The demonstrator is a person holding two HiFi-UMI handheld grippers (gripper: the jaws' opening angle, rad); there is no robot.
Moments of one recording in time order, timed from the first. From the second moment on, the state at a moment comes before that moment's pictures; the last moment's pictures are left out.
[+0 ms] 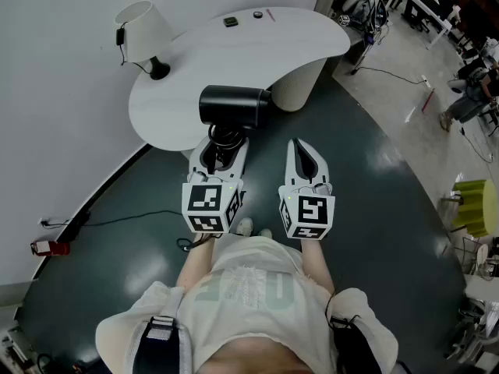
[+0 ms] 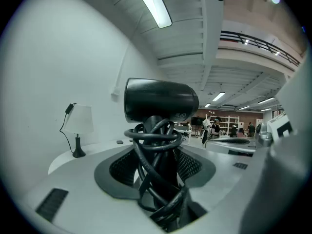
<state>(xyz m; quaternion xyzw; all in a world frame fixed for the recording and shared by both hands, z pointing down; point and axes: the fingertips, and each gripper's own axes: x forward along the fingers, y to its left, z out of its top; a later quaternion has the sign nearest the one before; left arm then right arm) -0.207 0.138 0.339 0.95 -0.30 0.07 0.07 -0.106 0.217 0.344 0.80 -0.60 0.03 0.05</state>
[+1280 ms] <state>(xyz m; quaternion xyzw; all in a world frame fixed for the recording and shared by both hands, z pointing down) -0.170 0.023 0.337 0.95 -0.31 0.02 0.05 -0.043 0.117 0.343 0.80 -0.60 -0.02 0.02</state>
